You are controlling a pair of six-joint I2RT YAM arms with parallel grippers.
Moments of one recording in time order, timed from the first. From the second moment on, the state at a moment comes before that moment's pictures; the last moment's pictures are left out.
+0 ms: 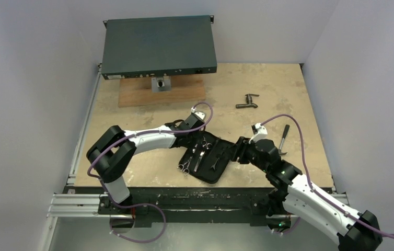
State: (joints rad) left arm -0.83 1.75 1.03 -0.31 -0.22 -0.38; right arm 0.67 0.65 0.32 -0.14 0.04 0.73
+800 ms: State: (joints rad) left arm -0.98 1.41 0.63 -0.35 -0.53 -1.47; right arm 0.67 0.66 0.26 -0.07 -0.02 0.76
